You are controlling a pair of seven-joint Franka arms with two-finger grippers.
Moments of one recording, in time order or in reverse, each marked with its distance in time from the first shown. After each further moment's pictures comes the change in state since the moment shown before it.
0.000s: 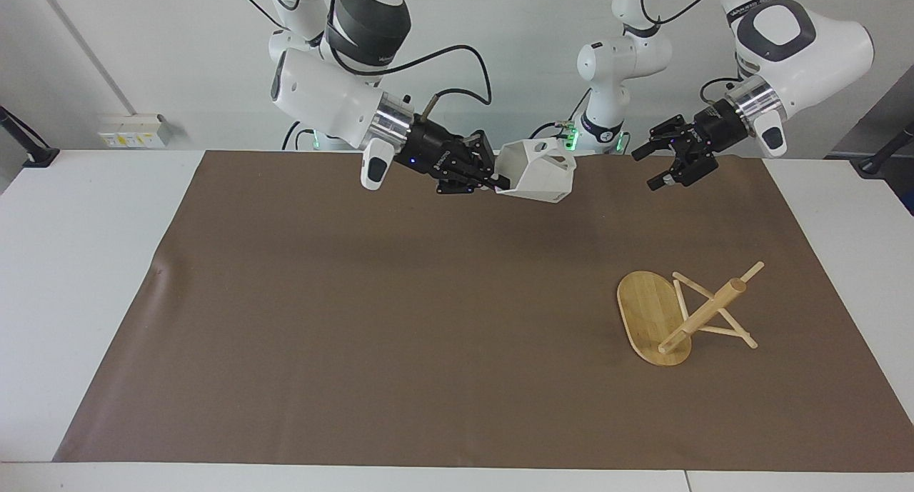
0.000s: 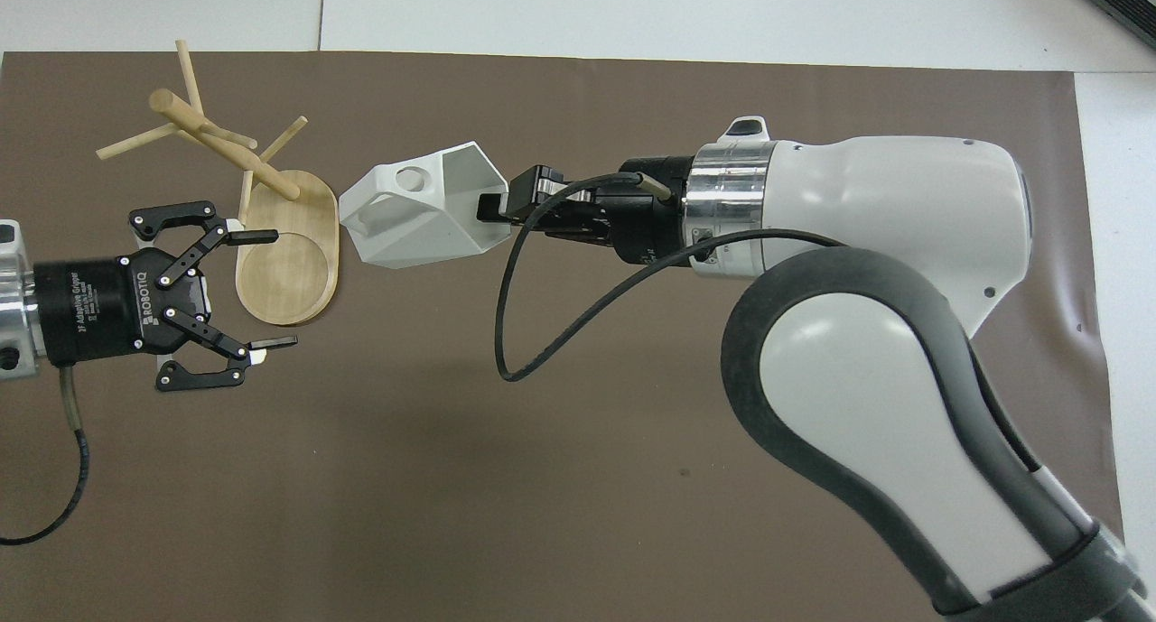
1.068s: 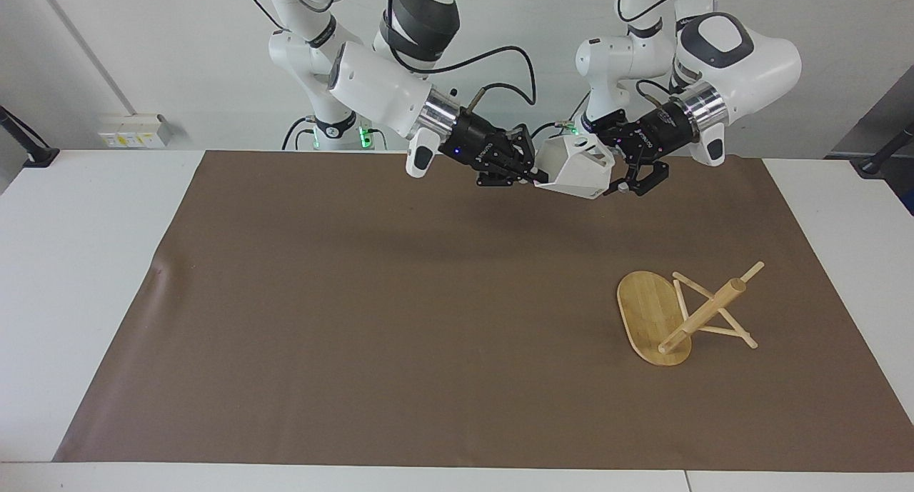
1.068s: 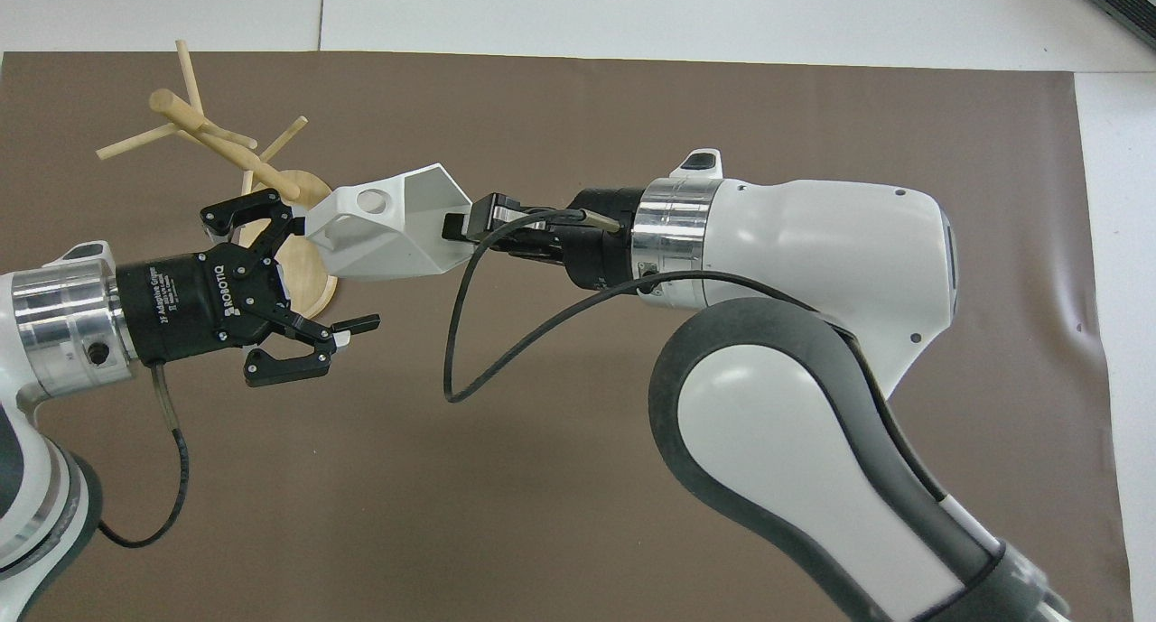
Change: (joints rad) left arm -0.143 -0.014 -0.005 -0.048 -0.204 0.195 -0.133; right arm 0.005 0.009 0.061 -0.037 0.000 0.100 0.006
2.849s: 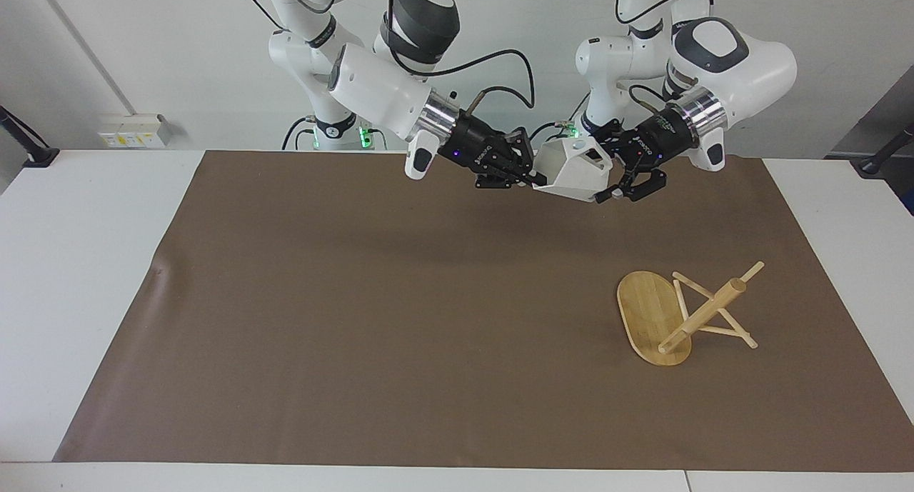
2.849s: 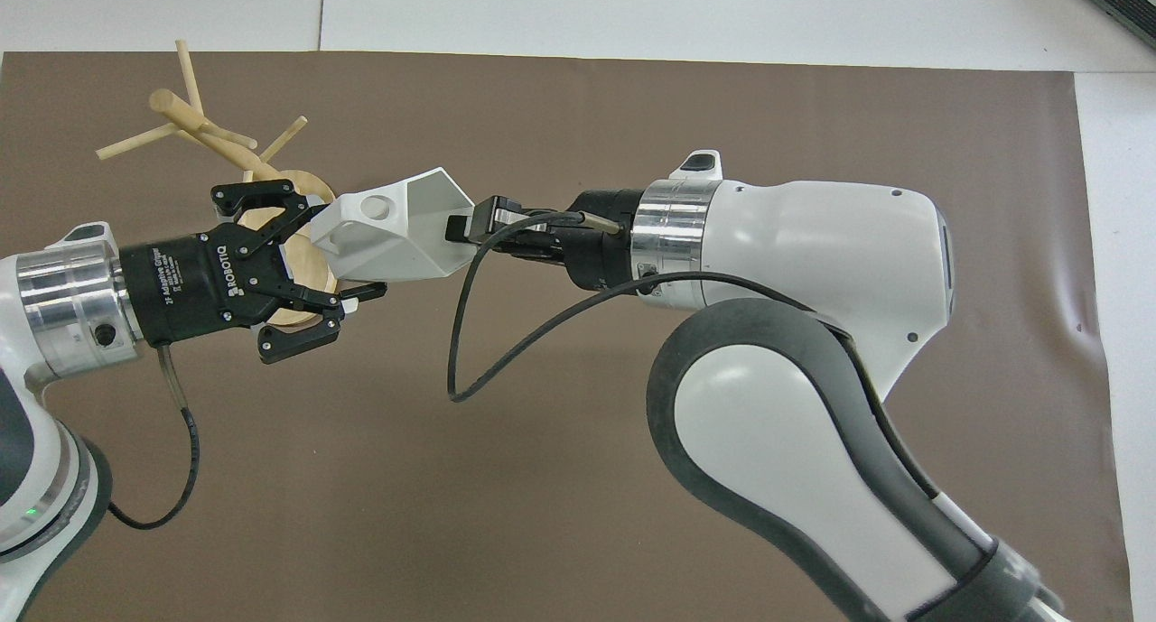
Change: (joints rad) left arm -0.008 0.039 0.000 0.040 -0.004 0.018 0.058; right arm -0.004 0.003 0.003 -0.006 -0.014 0.002 -0.004
